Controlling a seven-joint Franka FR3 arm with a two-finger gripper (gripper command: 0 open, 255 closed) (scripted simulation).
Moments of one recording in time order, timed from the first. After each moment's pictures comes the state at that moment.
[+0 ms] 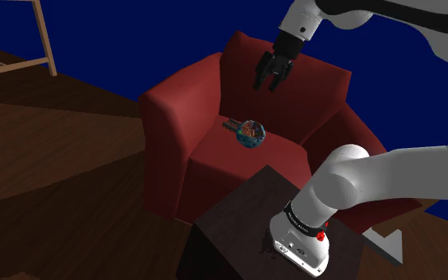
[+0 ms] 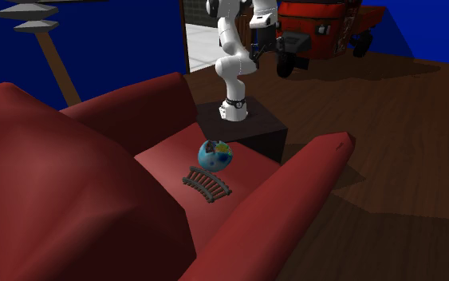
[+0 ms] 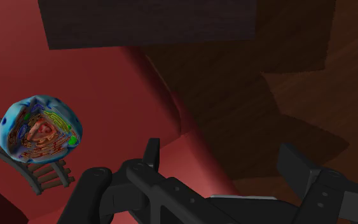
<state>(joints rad) 0.00 -0.80 -0.07 -2.41 0.11 1.64 0.04</state>
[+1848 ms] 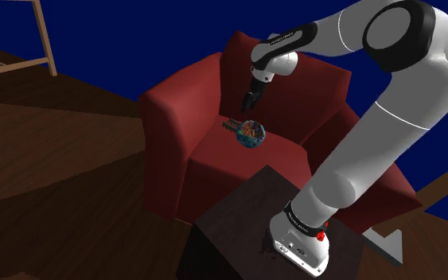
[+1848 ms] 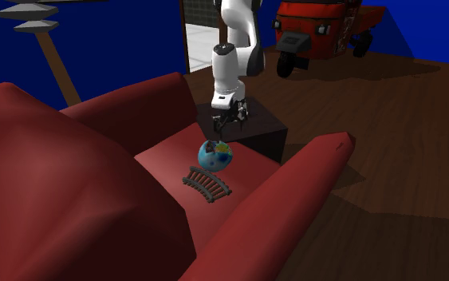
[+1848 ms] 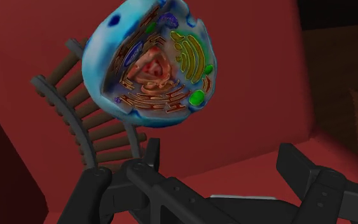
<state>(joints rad) -0.03 -0.01 -0.44 -2.25 0.08 2.19 -0.64</state>
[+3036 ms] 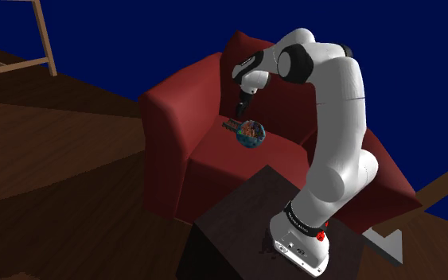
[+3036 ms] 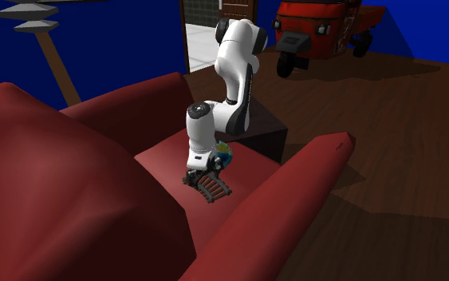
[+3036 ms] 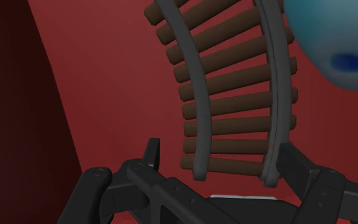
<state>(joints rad) -0.24 0.68 -0.38 -1.66 0.31 2.23 -1.01</state>
